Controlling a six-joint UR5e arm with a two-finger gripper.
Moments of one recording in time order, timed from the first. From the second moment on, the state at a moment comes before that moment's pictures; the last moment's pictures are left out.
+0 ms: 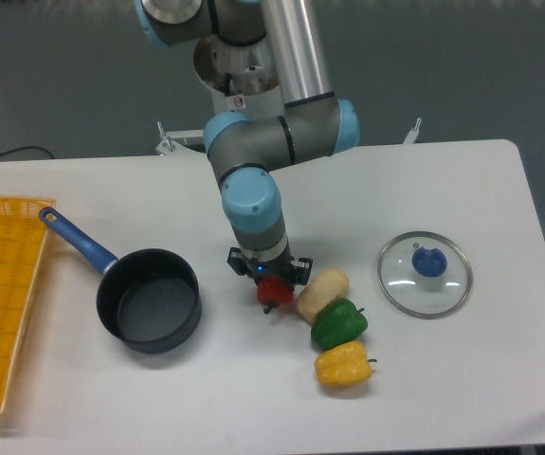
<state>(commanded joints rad) 2.37 -1.93 -1.84 -0.86 1.63 0.56</state>
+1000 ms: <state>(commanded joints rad) 2.48 -1.81 -1.78 -1.08 1.59 1.11</state>
